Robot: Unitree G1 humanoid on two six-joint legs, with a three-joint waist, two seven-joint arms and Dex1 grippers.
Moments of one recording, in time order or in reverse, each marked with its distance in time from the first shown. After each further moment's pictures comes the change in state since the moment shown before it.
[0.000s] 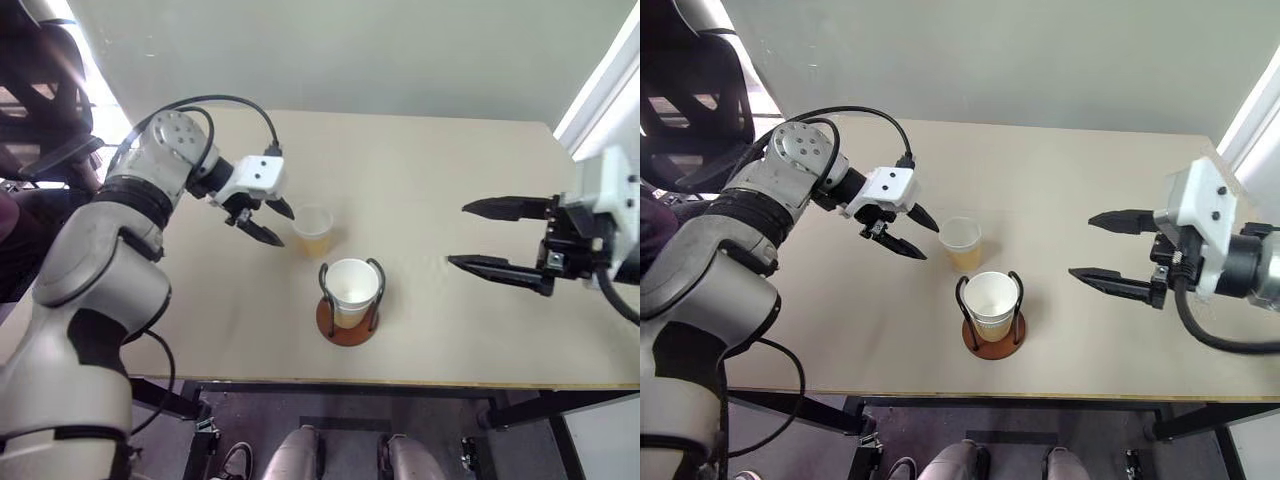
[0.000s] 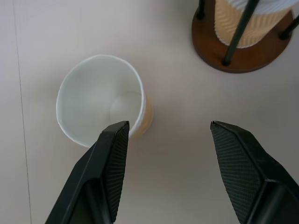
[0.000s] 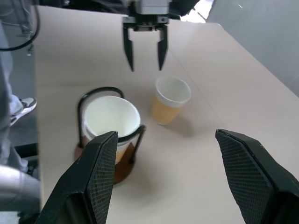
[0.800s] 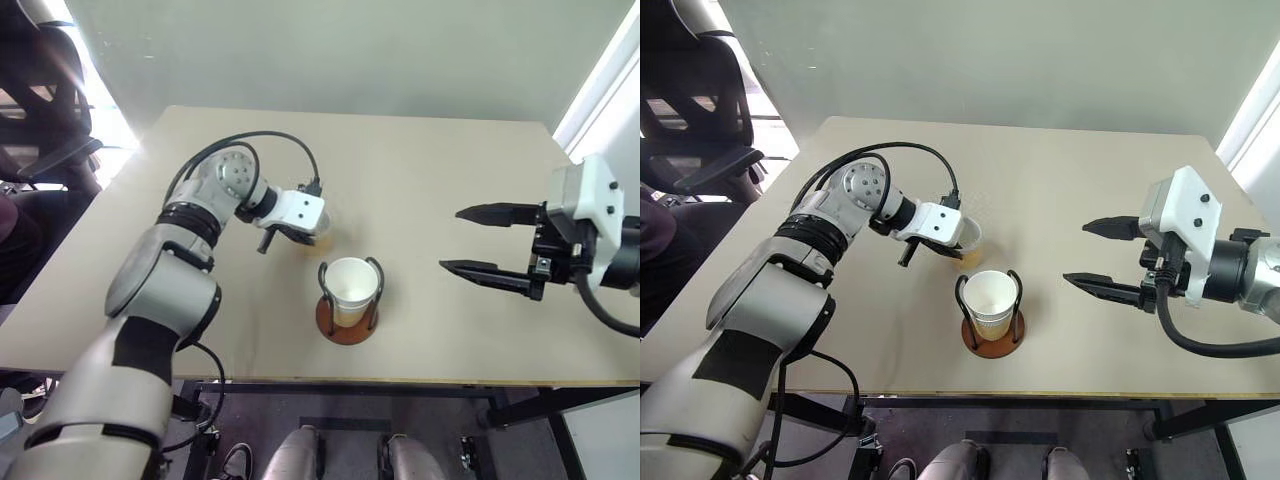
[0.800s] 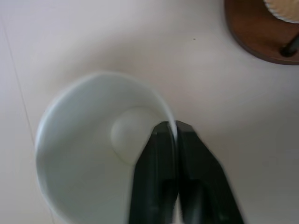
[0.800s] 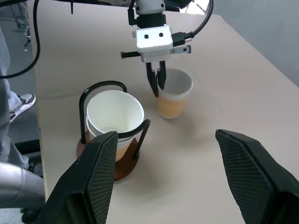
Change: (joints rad) left arm 0.080 -0.175 0.335 0.063 0.536 -0.171 0.229; right arm 0.026 0.018 -0.065 -0.076 0.031 0.097 -0.018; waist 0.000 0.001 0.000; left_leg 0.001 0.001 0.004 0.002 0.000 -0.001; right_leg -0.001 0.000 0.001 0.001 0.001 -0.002
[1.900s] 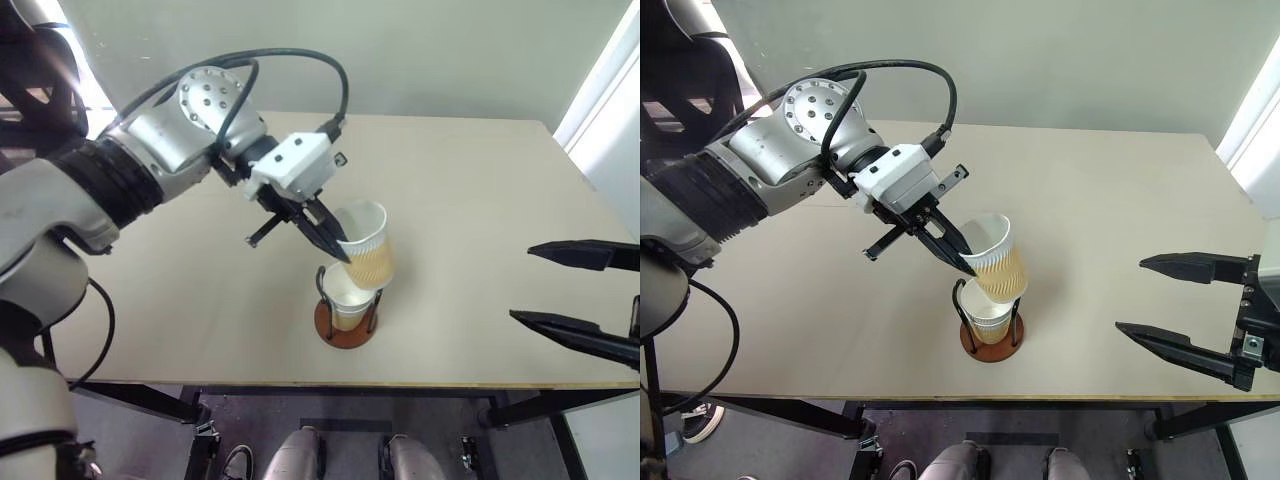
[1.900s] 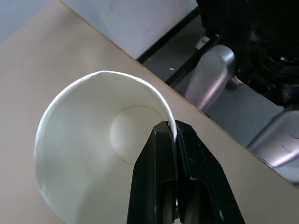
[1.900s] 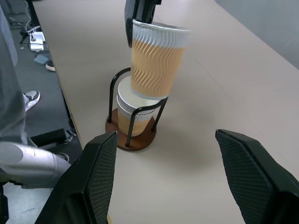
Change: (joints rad) left arm -0.334 0.453 -0.873 -0.896 -1.303 0.233 -0.229; right arm 0.380 -0.039 -0.781 -0.175 0.343 0.305 0.083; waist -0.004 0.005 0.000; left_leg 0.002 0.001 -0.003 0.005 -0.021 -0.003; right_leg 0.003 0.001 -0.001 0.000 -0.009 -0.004
